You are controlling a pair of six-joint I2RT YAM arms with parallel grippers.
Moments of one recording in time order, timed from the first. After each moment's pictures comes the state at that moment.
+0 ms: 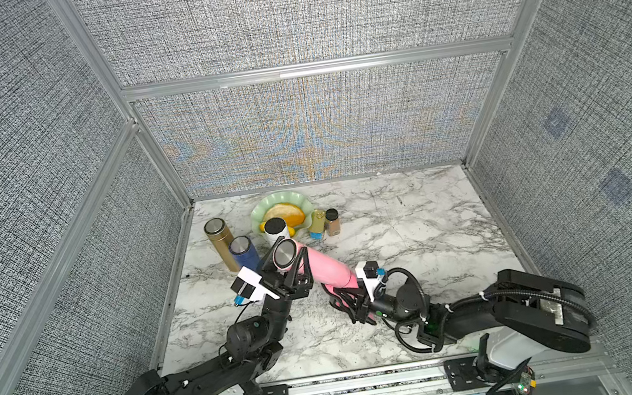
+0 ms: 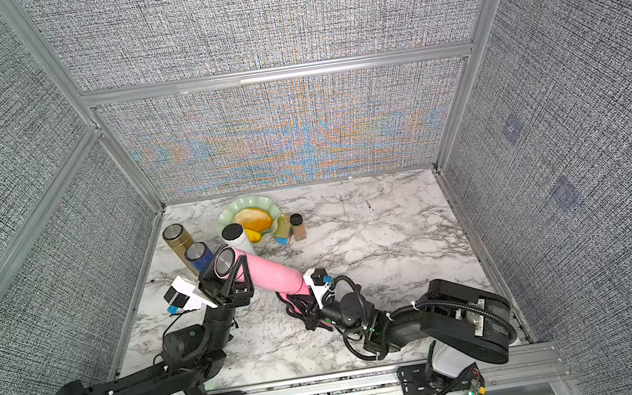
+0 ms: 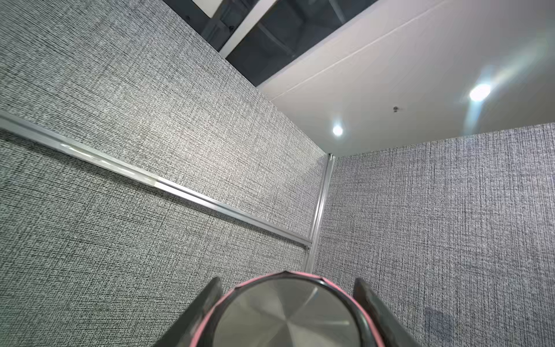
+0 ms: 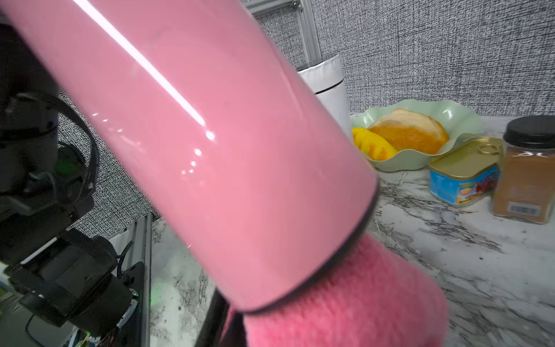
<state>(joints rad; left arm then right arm) -0.90 1.05 0.27 1.56 -0.20 -0.14 1.05 1.50 0.30 1.22 0.04 0.36</state>
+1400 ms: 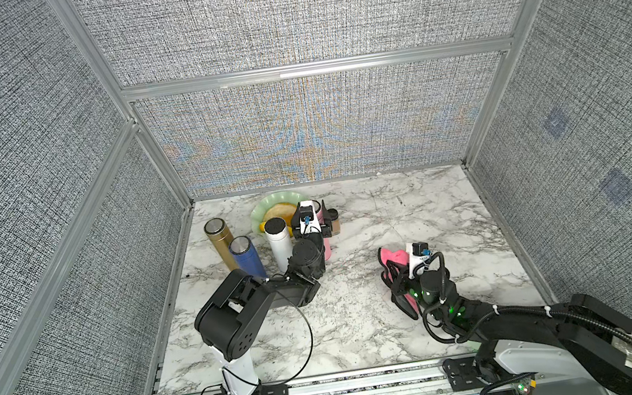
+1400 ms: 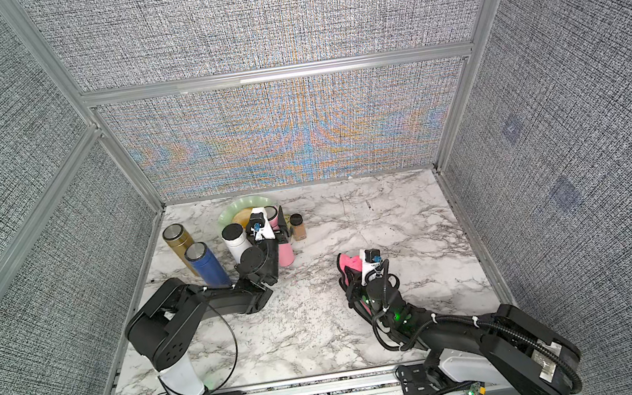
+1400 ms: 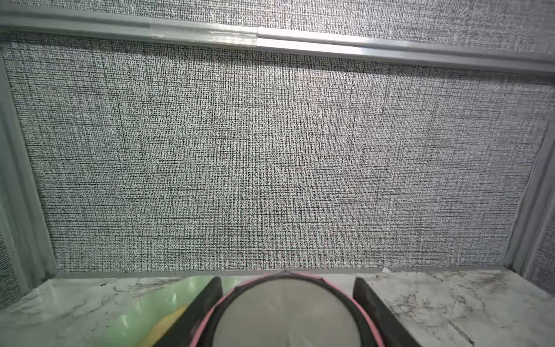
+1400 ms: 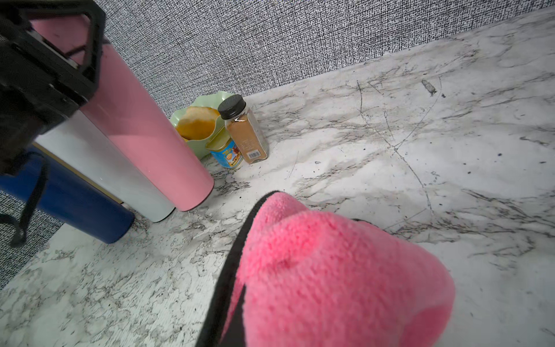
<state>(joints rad) -0.74 1.84 0.81 1.29 -0.59 0.09 0.77 1.15 0.21 0.68 0.36 0.52</state>
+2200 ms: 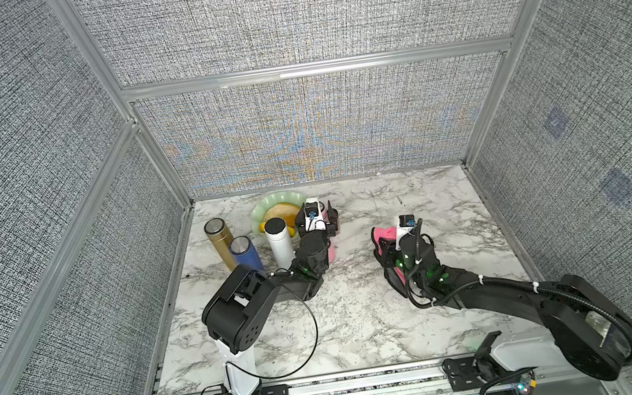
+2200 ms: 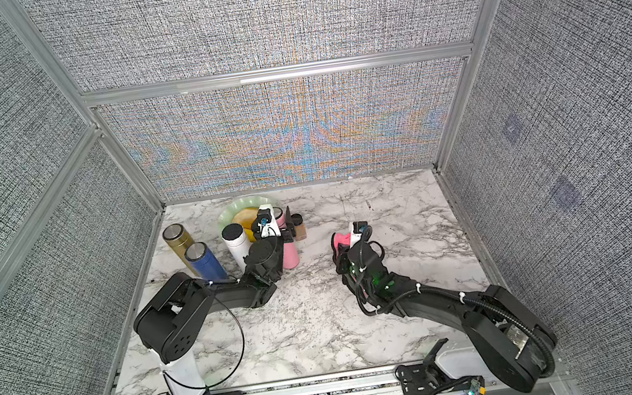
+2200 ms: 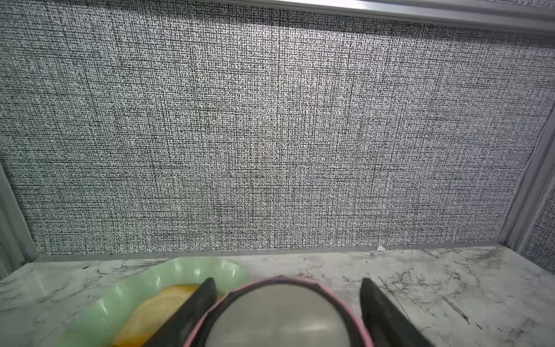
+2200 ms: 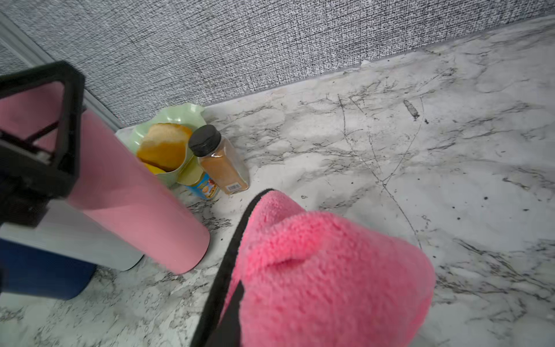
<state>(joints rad) -0.74 1.89 0.85 1.21 -0.59 0.03 0.64 1.33 0.57 0.36 0.34 0.52</state>
